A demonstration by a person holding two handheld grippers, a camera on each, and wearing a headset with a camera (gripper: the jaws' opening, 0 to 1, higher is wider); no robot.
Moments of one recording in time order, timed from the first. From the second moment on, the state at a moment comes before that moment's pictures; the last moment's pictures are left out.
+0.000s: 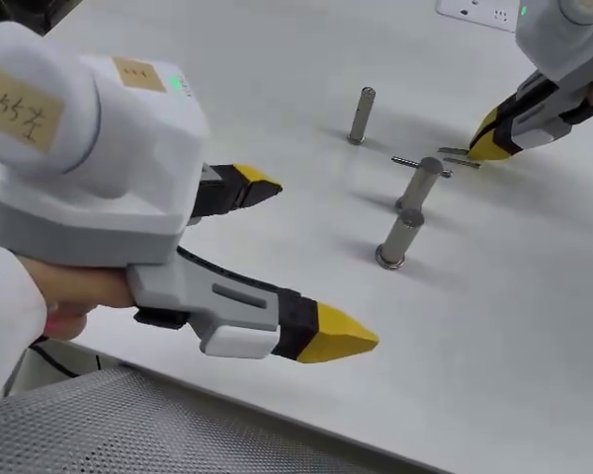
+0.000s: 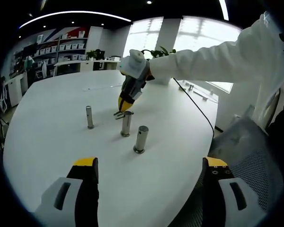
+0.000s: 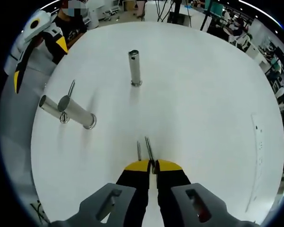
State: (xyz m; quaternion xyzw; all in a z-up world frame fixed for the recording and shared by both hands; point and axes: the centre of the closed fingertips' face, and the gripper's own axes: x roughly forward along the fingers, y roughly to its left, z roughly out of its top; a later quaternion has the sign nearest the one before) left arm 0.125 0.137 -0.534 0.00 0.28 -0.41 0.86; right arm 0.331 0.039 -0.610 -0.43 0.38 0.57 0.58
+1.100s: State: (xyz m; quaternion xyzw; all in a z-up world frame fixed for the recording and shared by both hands) left arm 0.131 0.129 -0.519 -0.01 0.27 -0.40 0.88; right arm 0.337 0.032 -0.594 -0.45 0.33 0.56 0.61
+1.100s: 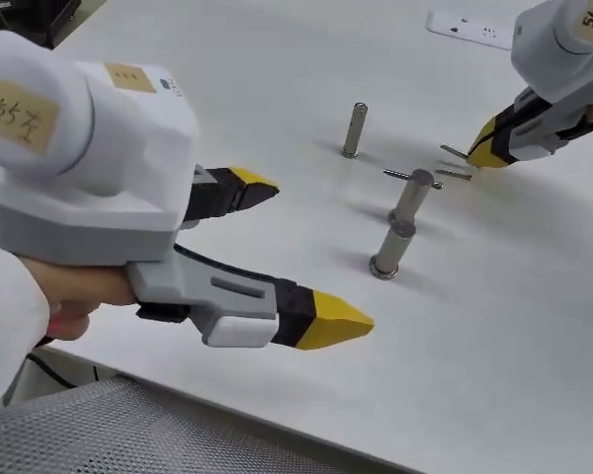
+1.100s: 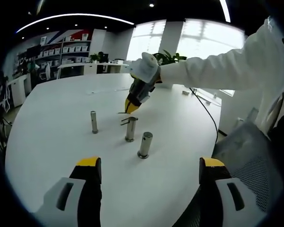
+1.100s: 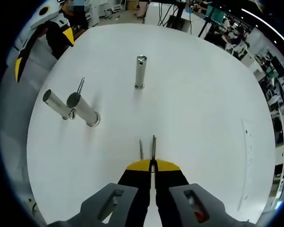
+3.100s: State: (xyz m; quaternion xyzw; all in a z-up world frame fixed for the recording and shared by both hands) left arm 0.179 0.075 -0.493 -0.16 0.25 -0.44 0.85; right arm 0.182 0.060 -0.513 -0.46 0.10 0.56 0.68
